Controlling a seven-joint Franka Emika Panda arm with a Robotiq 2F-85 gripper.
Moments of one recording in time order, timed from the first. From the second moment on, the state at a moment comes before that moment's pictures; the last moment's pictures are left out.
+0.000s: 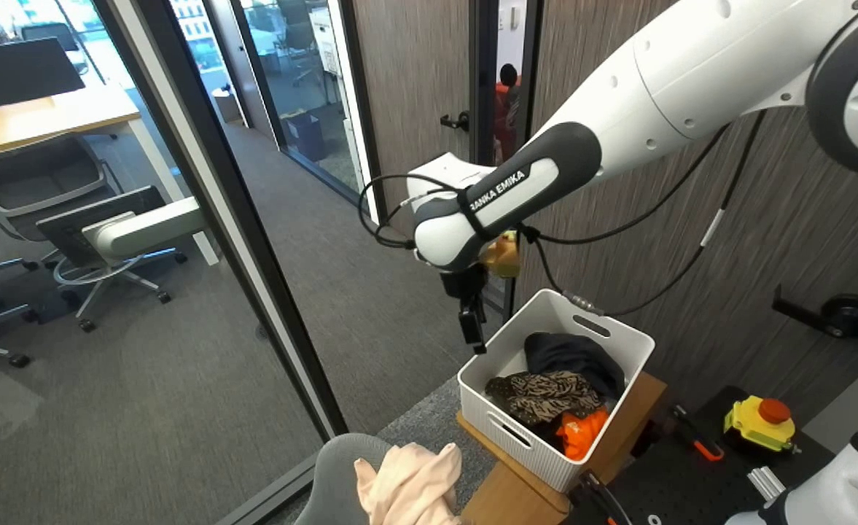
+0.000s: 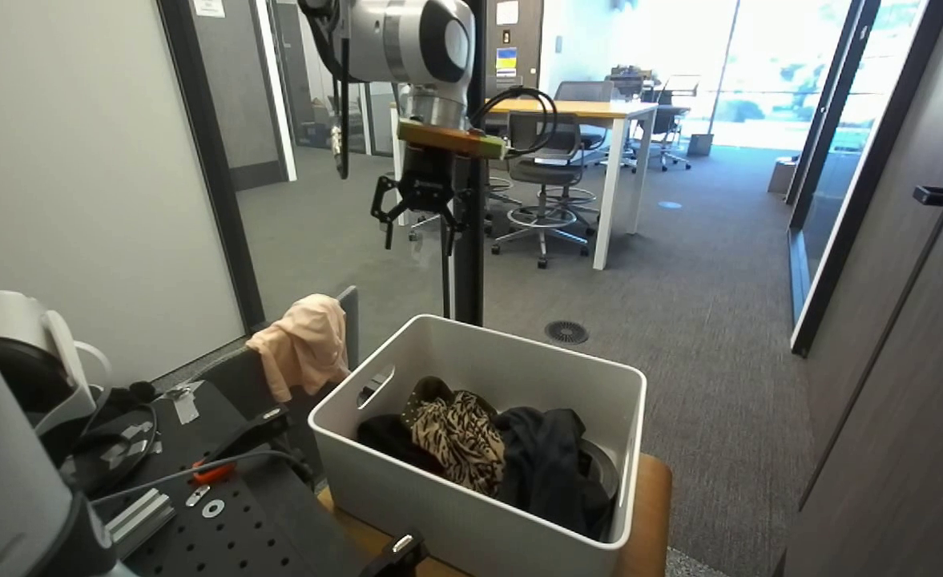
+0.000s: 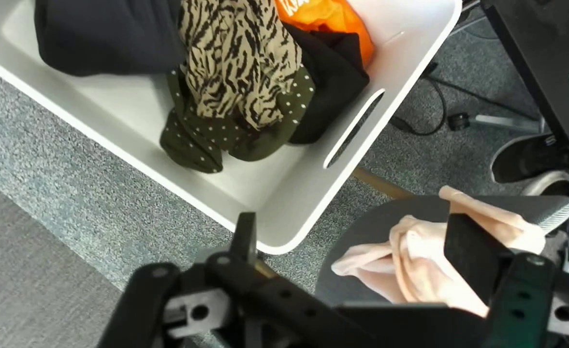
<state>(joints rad) 0.13 0.32 0.24 -2.02 -0.09 2.01 -0.59</state>
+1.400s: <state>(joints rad) 0.42 0.45 0.46 -2.04 -0.27 2.21 -0.70</state>
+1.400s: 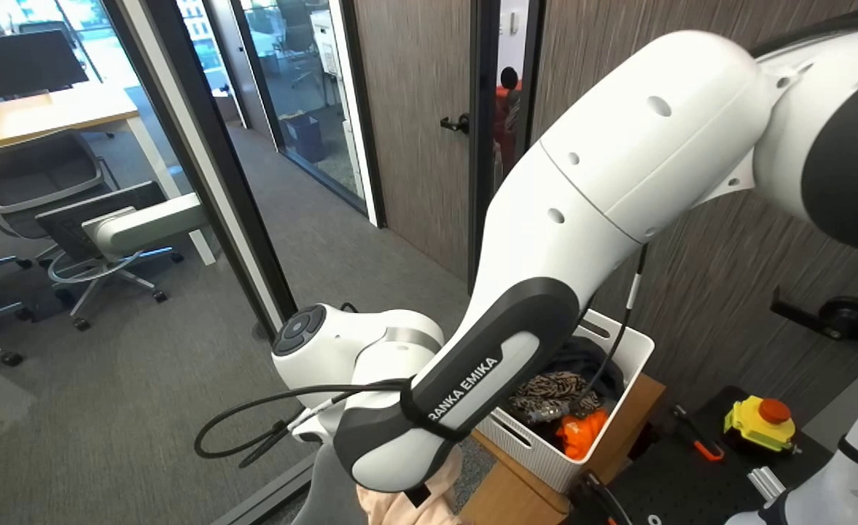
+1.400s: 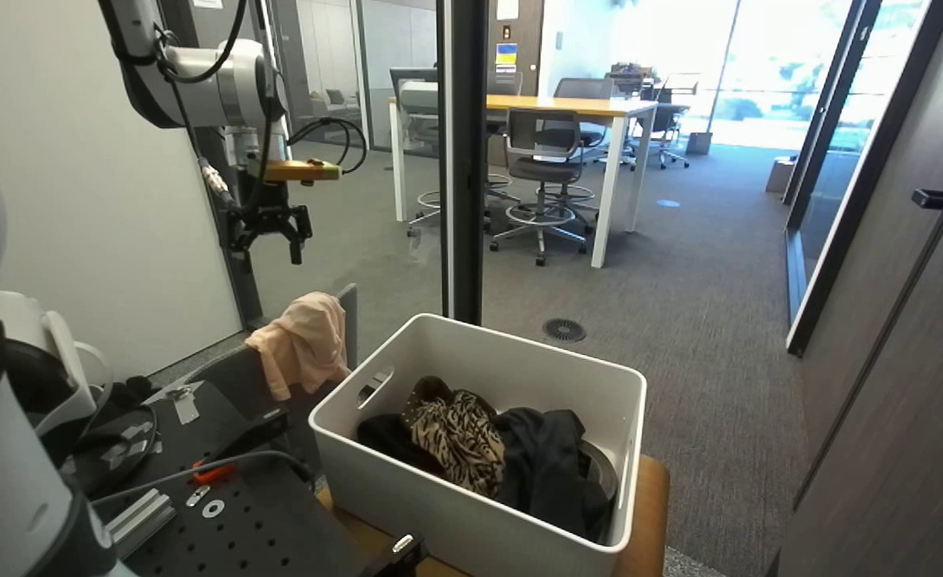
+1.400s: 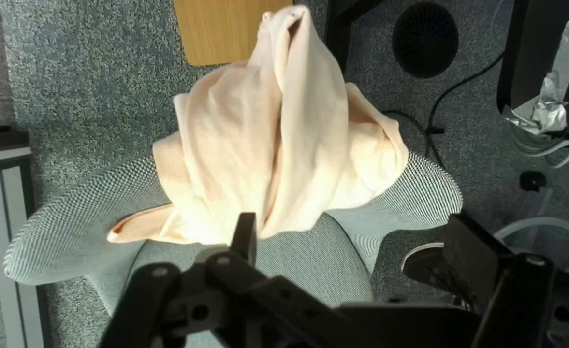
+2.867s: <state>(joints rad) 0.60 0.87 0.32 -1.76 -0.44 2.30 -0.47</state>
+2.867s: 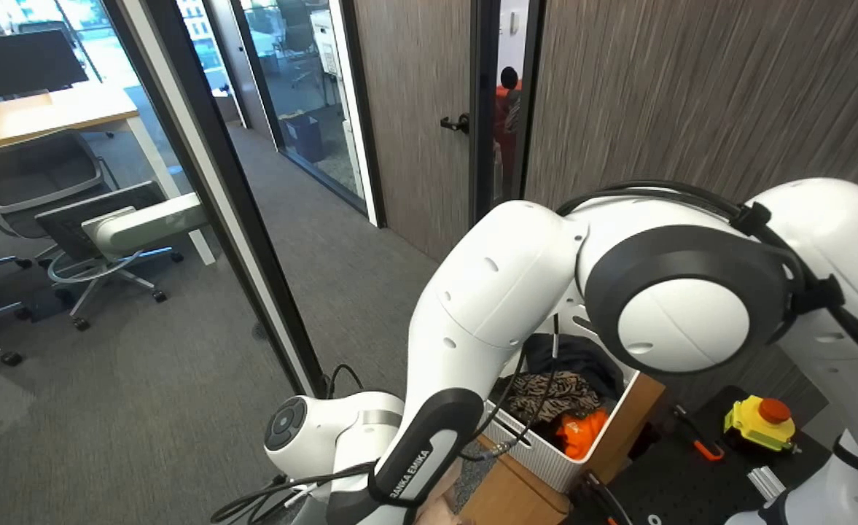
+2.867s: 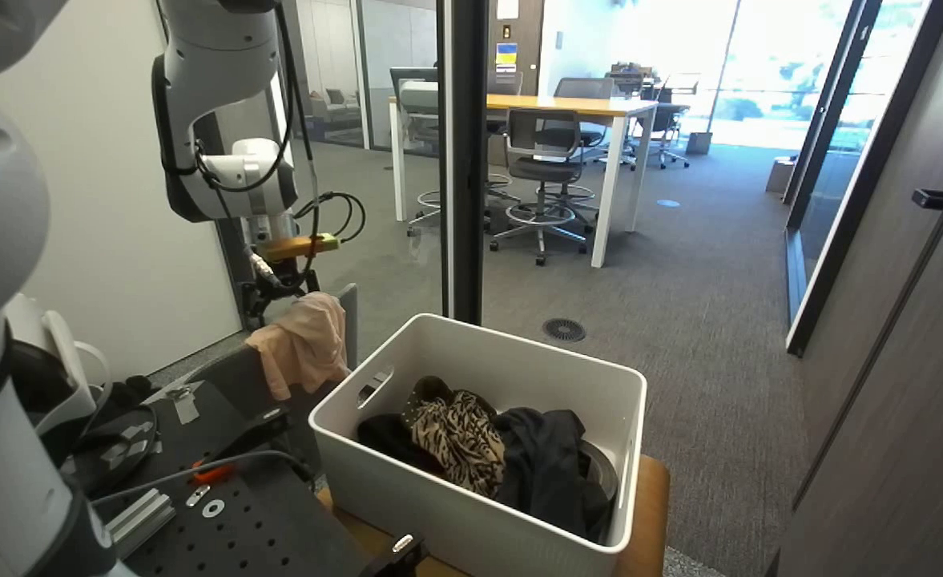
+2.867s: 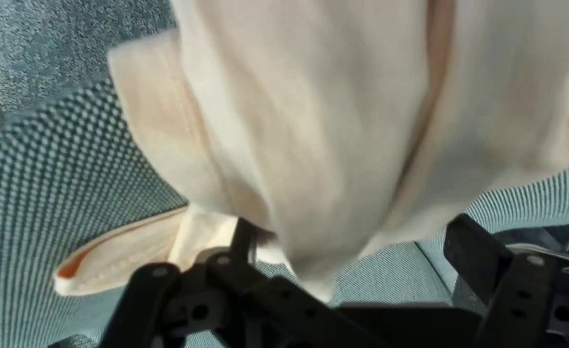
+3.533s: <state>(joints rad) 0.75 0.89 0.22 -1.76 -0.69 2.28 -0.38</state>
